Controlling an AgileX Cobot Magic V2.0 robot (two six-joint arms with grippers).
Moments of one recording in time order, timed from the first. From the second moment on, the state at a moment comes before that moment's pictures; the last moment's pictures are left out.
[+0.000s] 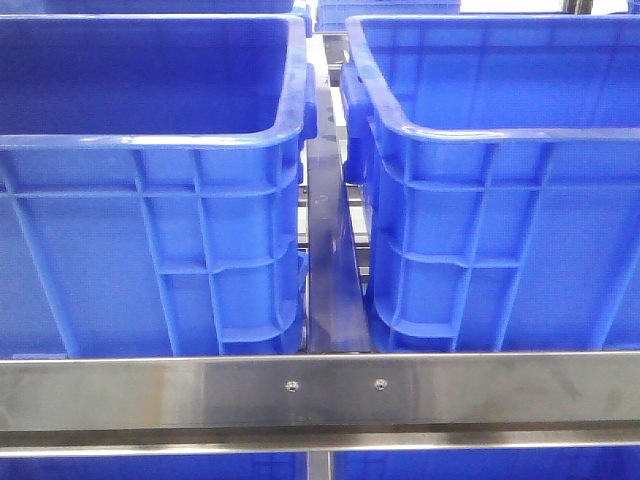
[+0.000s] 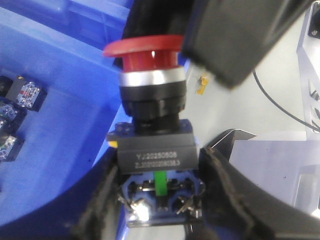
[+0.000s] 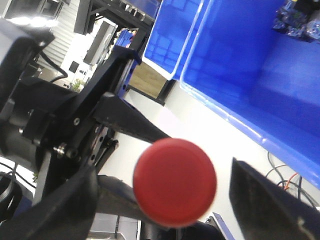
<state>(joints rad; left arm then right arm) -0.47 1.11 -1.20 -0.50 1.17 0.78 0.58 1.33 -0.91 1.72 0.79 -0.90</state>
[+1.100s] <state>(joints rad) -0.47 1.11 -1.20 -0.50 1.16 0.78 0.61 1.38 -0.95 1.72 0.81 -0.91</state>
